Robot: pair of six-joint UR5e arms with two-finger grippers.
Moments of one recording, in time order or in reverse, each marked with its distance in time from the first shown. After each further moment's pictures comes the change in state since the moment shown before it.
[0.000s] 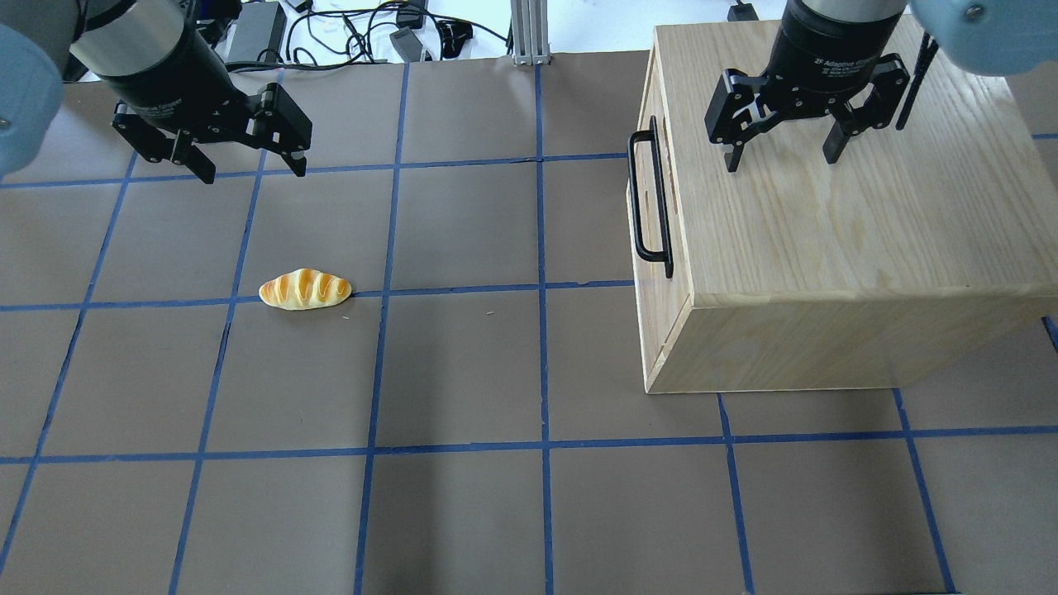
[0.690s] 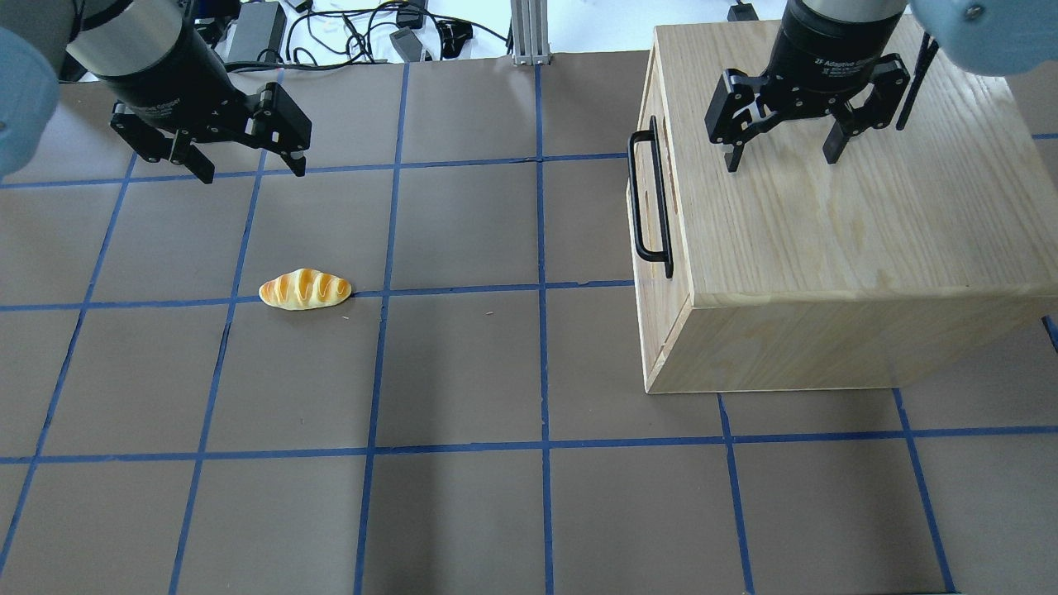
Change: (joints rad) left arm -0.002 0.008 -0.001 -0.002 0.004 -0.001; right arm 0.000 0.000 0.000 0.000 0.000 0.000
